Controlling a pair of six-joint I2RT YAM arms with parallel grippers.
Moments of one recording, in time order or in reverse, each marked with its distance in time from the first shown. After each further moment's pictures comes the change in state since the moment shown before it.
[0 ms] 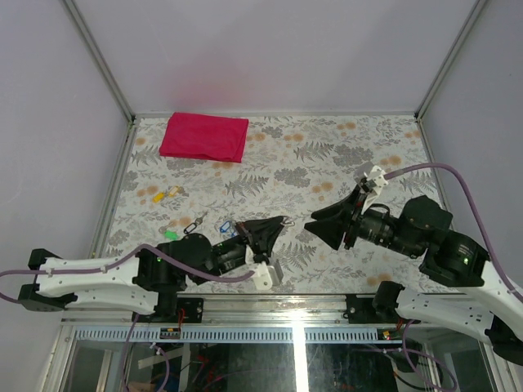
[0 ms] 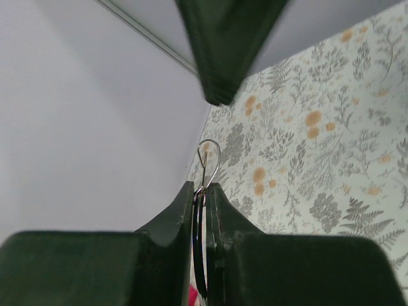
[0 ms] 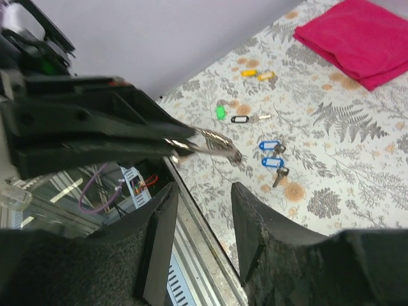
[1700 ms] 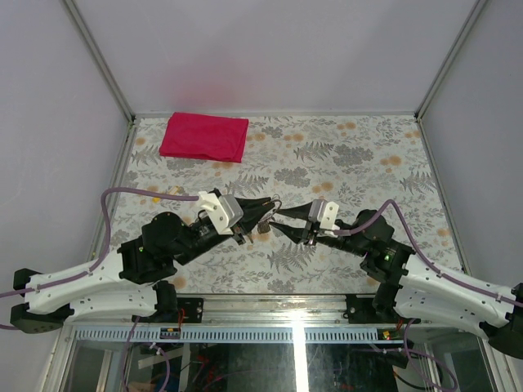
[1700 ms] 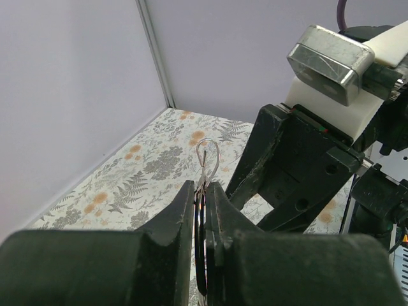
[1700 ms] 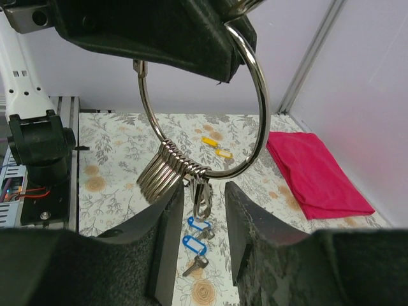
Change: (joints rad) left arm 0.219 -0.097 0.029 0.060 0.135 -0.671; right arm 0.000 0.108 -0.514 0.874 -0.167 -0.547
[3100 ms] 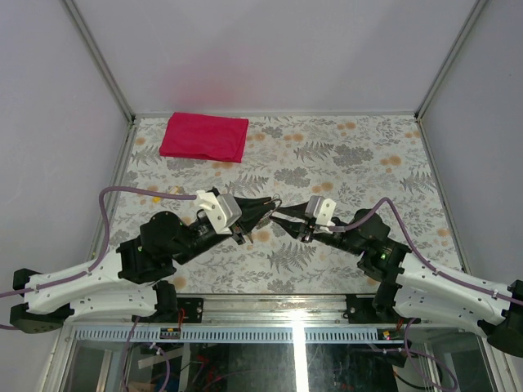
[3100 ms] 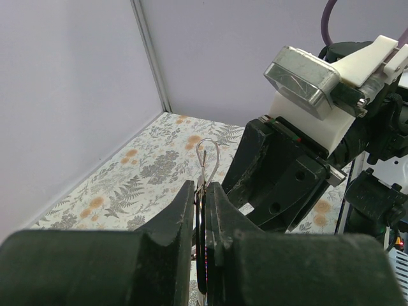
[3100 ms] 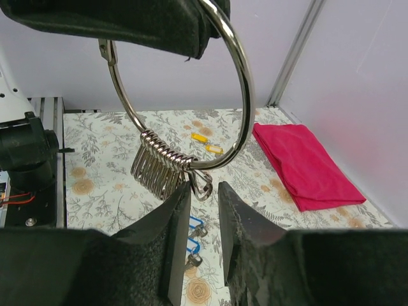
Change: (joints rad) left arm 0.000 0.002 0.013 0.001 0.016 -0.008; right arm 0.000 0.035 -0.002 0.031 0.056 0.004
